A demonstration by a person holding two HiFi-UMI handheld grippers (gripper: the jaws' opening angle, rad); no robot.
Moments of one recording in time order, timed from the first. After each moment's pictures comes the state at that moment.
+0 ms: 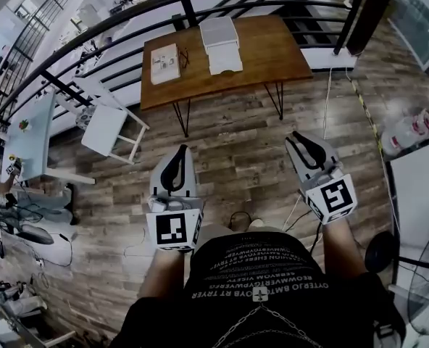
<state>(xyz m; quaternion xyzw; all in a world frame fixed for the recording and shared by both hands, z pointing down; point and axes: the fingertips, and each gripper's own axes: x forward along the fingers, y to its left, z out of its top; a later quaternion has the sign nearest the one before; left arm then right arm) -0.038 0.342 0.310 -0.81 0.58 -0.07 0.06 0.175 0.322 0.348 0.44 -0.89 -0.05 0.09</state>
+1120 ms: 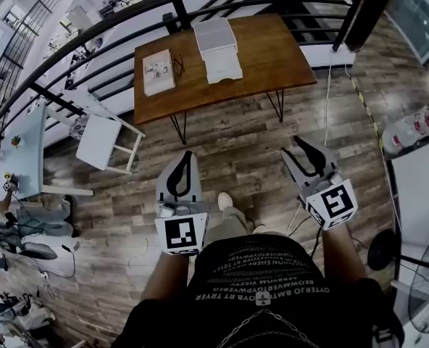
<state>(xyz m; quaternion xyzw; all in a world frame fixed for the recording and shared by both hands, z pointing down) -0.045 0.235 0.344 -0.81 0.58 -0.09 0.06 0.157 0.231 0.378 0.44 -0.89 0.00 0.10</state>
